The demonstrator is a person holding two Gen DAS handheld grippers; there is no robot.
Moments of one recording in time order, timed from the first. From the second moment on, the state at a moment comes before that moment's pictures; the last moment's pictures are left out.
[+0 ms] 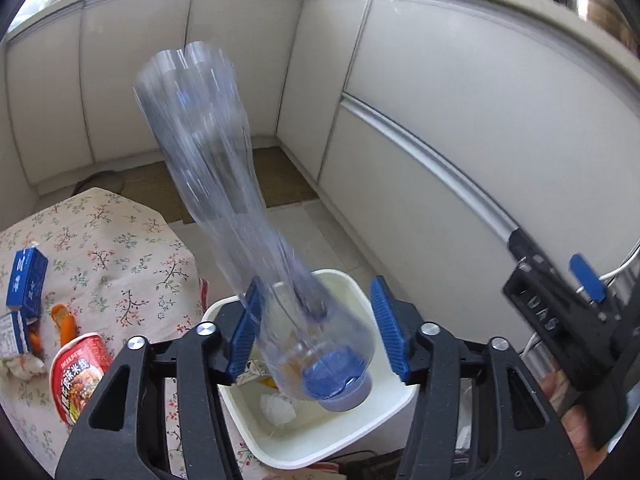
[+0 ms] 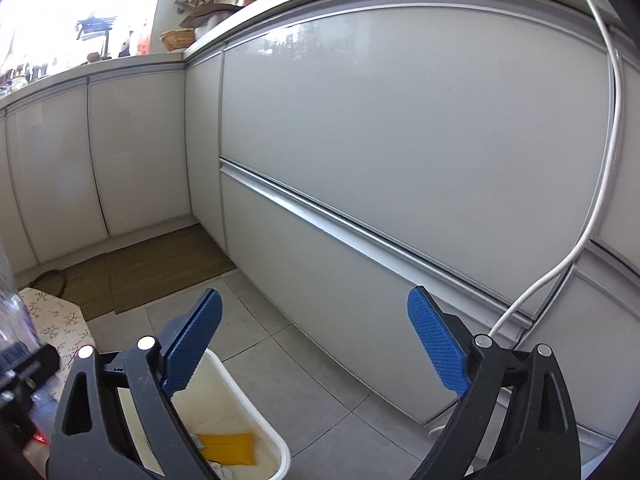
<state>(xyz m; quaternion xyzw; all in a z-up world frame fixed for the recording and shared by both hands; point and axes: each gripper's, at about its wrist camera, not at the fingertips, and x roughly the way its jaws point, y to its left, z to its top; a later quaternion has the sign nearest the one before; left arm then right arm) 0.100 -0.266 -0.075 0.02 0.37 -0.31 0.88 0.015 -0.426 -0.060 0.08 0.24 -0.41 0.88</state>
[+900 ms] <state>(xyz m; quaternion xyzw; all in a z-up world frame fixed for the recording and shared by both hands) 0.109 -0.190 -0.067 0.05 0.32 -0.14 0.94 0.036 -0.350 -0.054 0.04 0.23 -0.31 0.92</state>
